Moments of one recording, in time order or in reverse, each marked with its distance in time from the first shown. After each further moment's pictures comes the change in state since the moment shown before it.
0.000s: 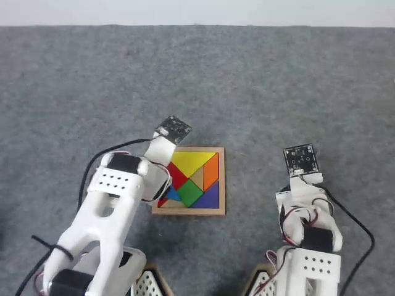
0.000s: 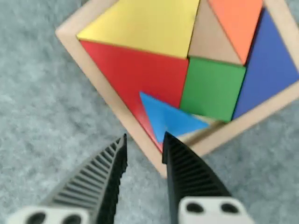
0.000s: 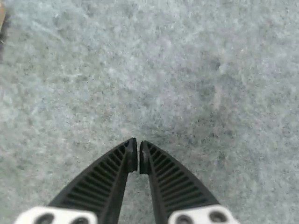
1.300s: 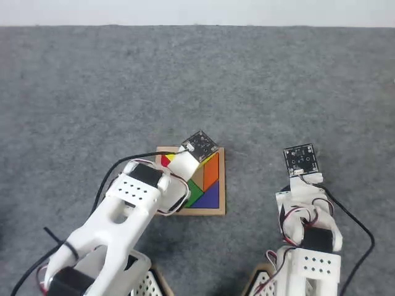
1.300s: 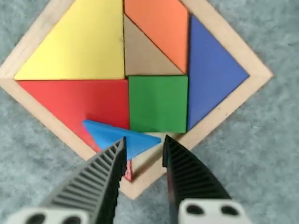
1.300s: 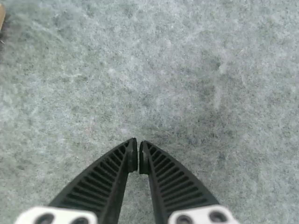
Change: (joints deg) left arm 11.4 0.0 4.9 -5.1 0.1; right arm 0.0 0.0 0.0 0.0 0.0
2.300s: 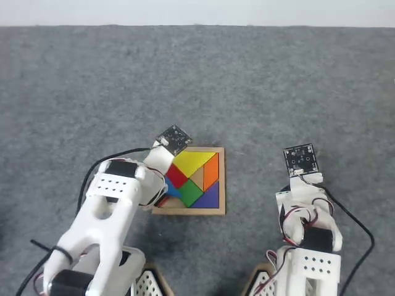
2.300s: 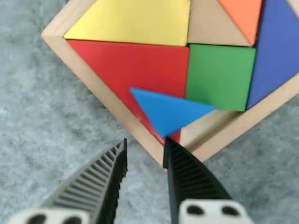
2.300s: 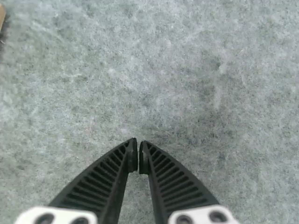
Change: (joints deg) left arm -13.9 0.0 0.9 0.0 -9.2; right arm 0.0 0.0 0.0 0.0 0.0
